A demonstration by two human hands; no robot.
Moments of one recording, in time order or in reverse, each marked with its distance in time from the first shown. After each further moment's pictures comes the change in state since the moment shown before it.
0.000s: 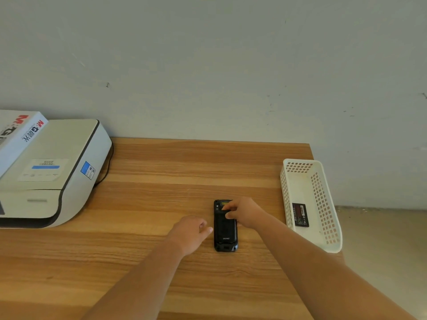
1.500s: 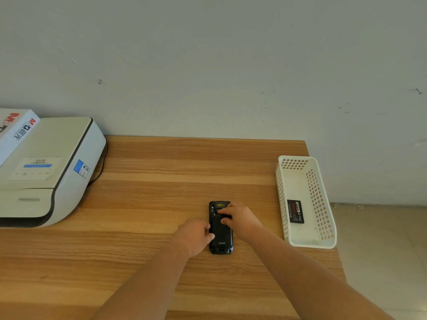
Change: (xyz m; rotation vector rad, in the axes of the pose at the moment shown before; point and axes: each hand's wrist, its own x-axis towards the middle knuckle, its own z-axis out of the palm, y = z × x) left_hand 0.005 0.018 0.021 0.062 -0.033 0.016; right_hand -0.009 0.021 0.026 -0.261 0.137 -0.166
